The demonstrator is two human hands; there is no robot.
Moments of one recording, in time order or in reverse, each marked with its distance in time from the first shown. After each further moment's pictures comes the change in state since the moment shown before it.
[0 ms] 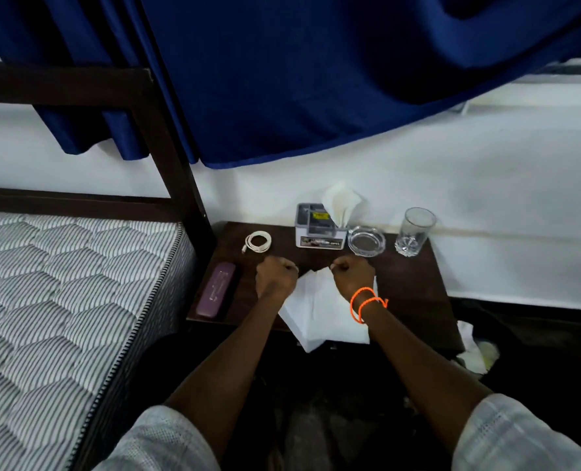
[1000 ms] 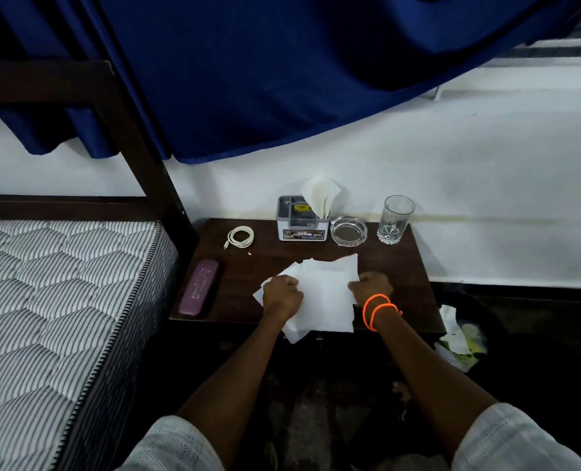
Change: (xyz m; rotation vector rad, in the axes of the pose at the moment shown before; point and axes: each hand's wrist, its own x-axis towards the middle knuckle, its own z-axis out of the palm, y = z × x) left_hand -0.023 -0.024 0.055 0.020 -0.163 0.011; right_hand -0.005 0.067 -0.030 0.087 -0.031 0.414
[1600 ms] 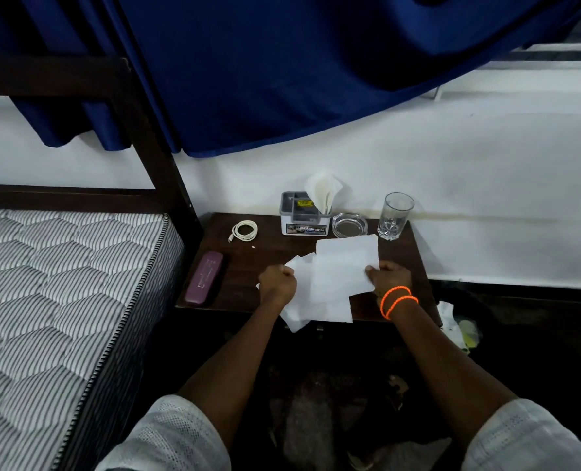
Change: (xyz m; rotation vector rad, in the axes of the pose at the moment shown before) left_hand -0.010 0.008 -0.017 -0.093 0.069 -0.072; right_hand 0.003 0.010 -0.026 0.470 0.093 0.035
